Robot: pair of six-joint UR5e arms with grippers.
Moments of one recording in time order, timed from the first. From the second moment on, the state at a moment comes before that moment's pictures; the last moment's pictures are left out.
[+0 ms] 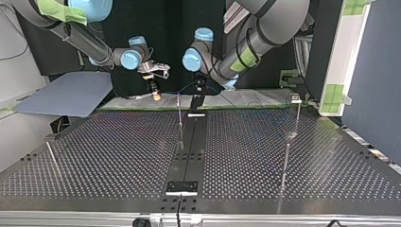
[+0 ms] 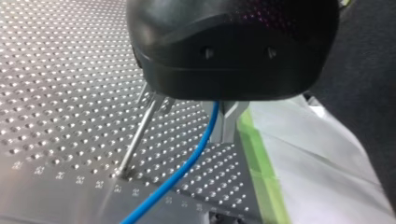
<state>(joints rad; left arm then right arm) -0.62 -2.44 -1.56 -2.76 -1.99 -1.78 1.96 -0.59 1.63 -0.83 1.38 1.41</state>
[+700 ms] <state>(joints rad) -0.57 -2.49 -1.52 -2.65 -1.95 -1.79 1.93 -0.59 1.61 -0.82 1.36 1.42</state>
